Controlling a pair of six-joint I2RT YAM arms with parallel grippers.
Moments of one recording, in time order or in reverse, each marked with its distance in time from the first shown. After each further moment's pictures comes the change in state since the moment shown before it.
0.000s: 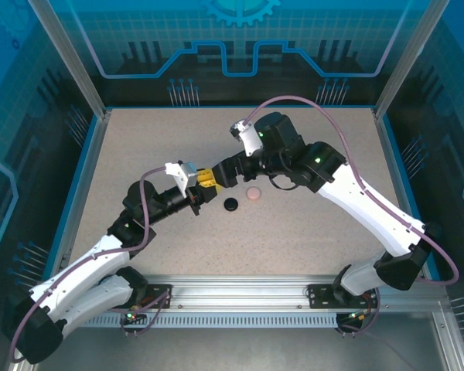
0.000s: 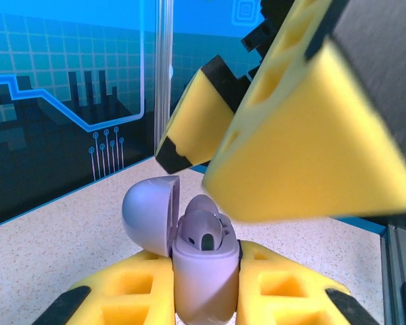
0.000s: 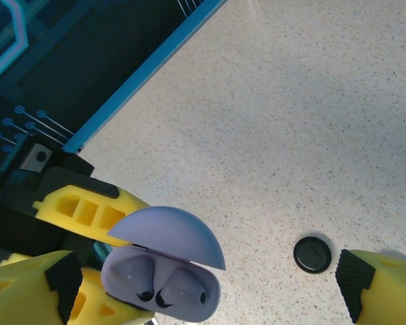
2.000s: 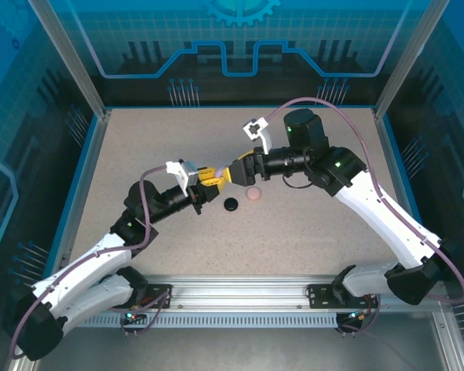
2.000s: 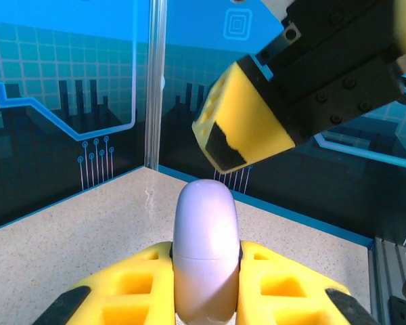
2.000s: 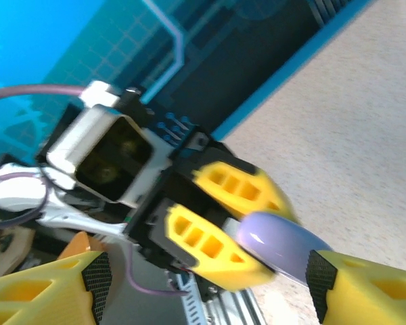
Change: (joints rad) left arm -0.014 0.026 0.000 0.065 0.001 -0.052; right arm -0.135 -0.116 -0.157 0.172 -0.456 0.089
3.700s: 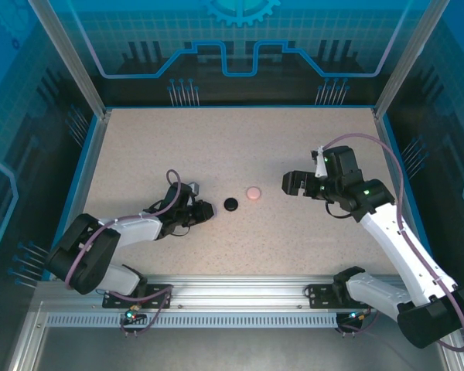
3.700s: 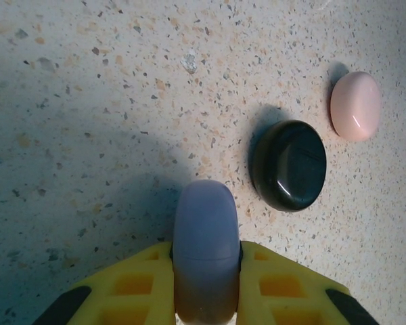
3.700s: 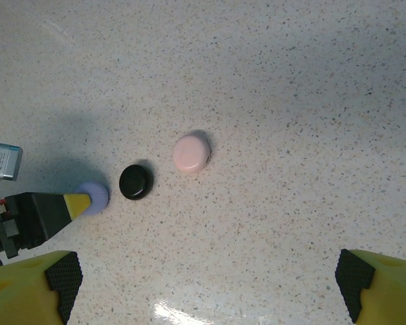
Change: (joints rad) left arm 0.132 0.548 -0.107 -0.266 -0.146 -0.631; right arm -0.306 -0.297 -0.441 -0.189 0.529 0.065
